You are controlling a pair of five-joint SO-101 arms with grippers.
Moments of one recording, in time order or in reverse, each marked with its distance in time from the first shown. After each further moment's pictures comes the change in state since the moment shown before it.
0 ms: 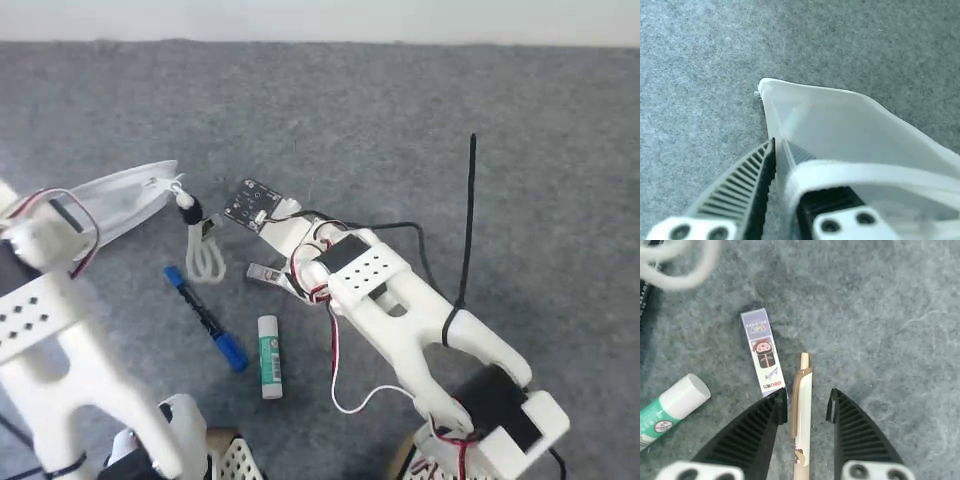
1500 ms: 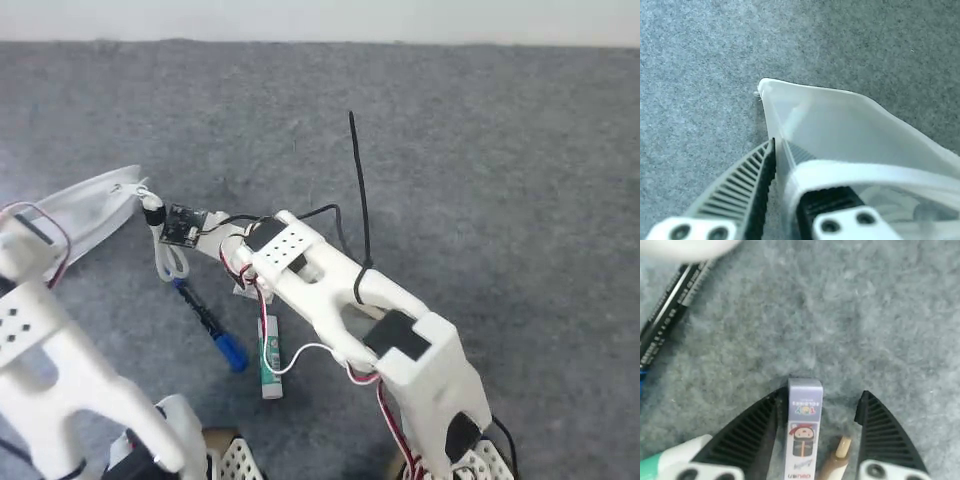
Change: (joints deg) left arm -7.8 -0.4 0.0 0.0 -0.2; right arm -7.6 34.2 -34.5 11.5 8.6
